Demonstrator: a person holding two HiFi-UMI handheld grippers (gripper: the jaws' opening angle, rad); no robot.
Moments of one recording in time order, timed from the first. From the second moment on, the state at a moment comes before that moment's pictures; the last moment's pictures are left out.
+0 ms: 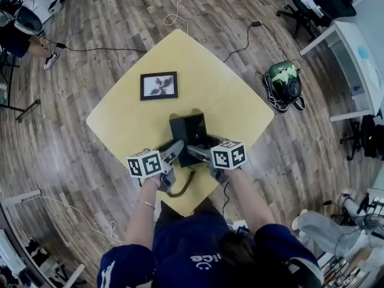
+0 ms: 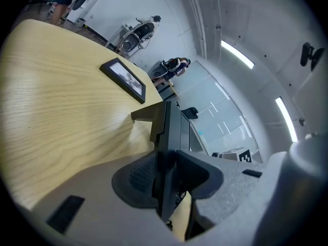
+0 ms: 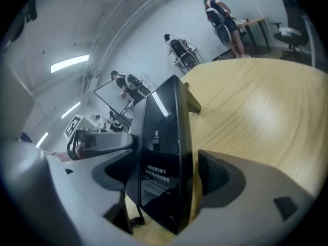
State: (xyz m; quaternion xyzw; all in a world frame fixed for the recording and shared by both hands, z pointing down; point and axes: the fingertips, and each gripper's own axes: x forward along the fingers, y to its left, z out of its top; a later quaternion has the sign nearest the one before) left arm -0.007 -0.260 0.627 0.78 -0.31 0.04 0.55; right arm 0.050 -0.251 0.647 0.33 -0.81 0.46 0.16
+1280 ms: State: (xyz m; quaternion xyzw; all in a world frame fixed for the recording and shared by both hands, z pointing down) left arm -0.013 -0.180 0.508 0.86 -0.44 0.13 0.22; right arm 0.086 -0.195 0.516 0.49 -0.82 0.27 0.13
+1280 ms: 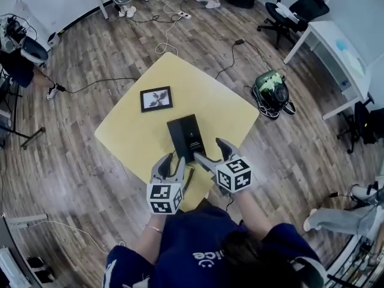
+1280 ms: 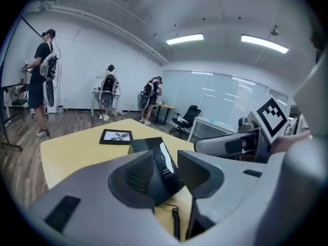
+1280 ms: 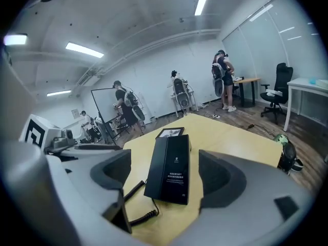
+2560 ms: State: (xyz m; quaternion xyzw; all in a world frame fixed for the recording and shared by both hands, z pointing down) left arm -0.008 -0.149 0.474 0.88 -0.43 0.09 0.19; right arm 0.078 -0.149 0.486 0.52 -0.82 0.19 0.13
